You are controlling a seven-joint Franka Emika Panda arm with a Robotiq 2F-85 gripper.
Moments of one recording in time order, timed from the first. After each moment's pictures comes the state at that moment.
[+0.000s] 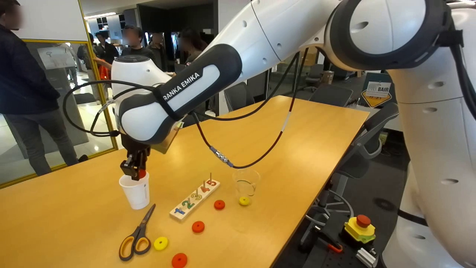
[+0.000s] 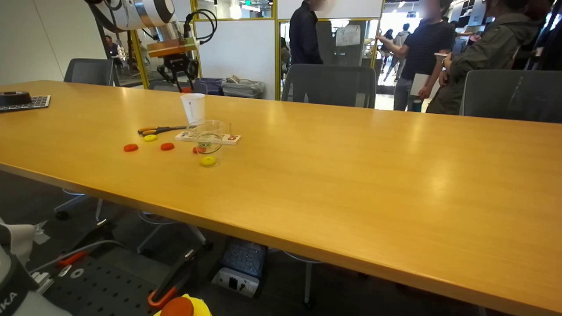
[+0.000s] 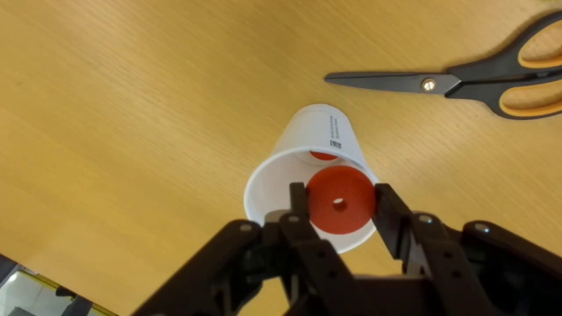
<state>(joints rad) 0.27 0.44 0.16 -1.72 -0.25 2.41 -0.15</state>
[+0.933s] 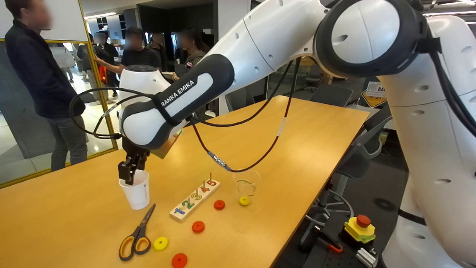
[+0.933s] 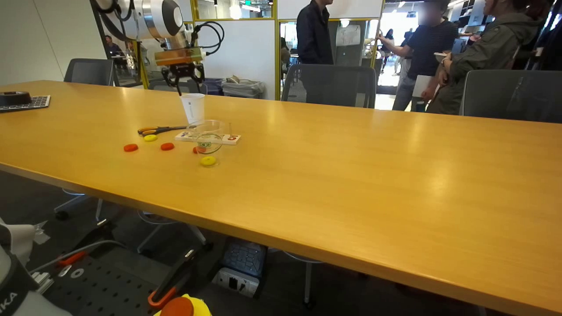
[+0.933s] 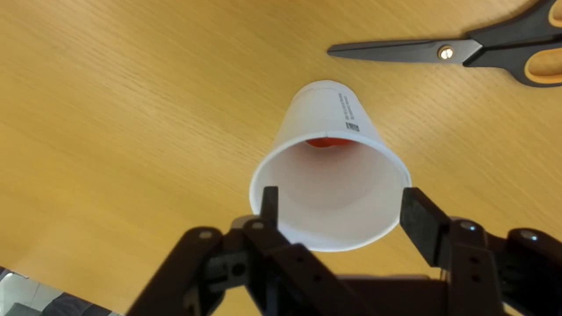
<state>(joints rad) 0.23 0.50 0.18 -1.70 -0.19 2.50 -0.18</state>
